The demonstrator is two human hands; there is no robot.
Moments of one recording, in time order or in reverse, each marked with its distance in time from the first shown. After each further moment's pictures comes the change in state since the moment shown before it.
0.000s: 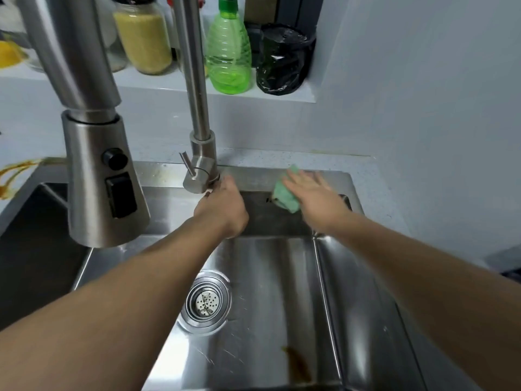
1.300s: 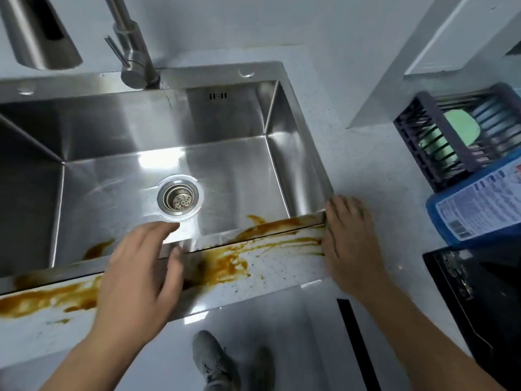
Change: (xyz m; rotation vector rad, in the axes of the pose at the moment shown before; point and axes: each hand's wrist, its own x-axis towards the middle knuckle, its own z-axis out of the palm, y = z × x) left_hand -0.338 -0.075 0.060 -0.165 0.278 0.349; right_hand -0.389 -0.113 -0.010 0.090 0.001 0.491
